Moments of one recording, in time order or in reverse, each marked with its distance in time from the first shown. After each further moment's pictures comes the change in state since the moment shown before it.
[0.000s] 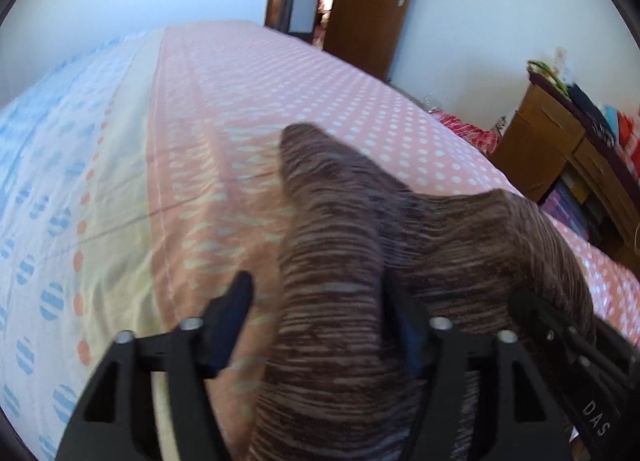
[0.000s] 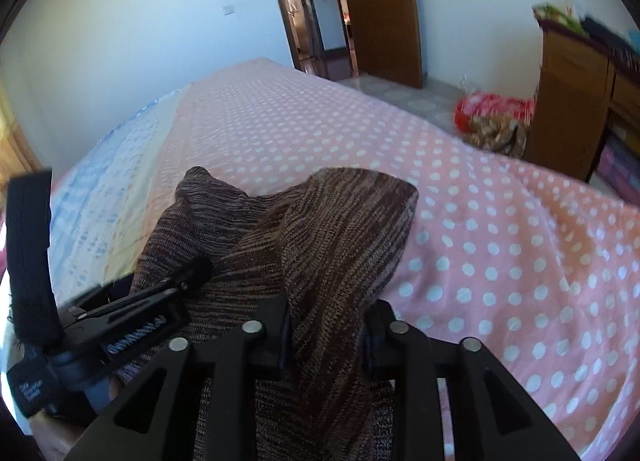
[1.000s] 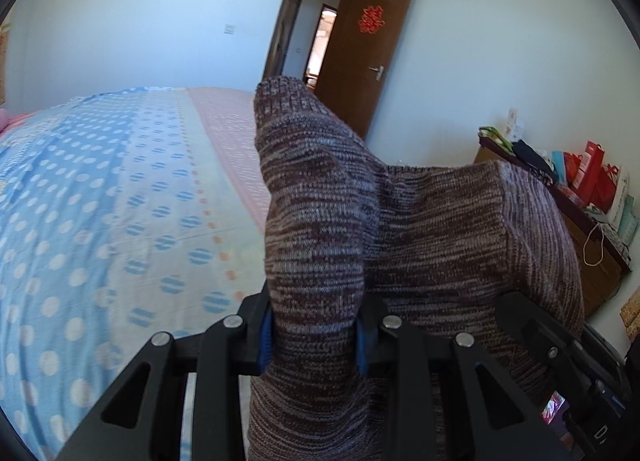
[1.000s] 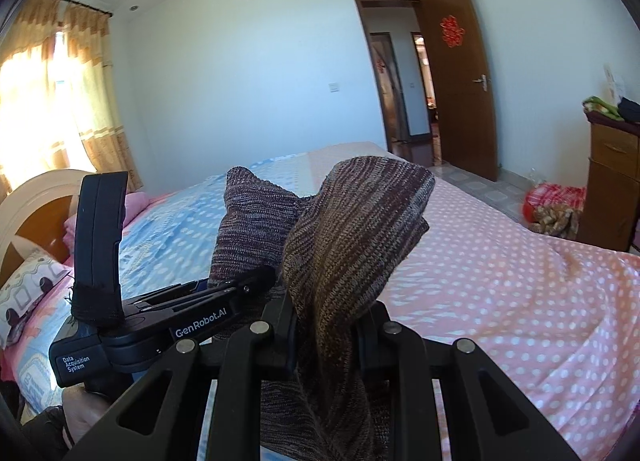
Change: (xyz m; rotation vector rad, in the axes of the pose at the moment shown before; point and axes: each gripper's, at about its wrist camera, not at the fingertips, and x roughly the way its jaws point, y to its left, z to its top) left arm -0.168 0.074 -0.053 0.031 -0.267 -0.098; right arm -0.170 0.110 -0.093 -0.243 -0.326 0.206
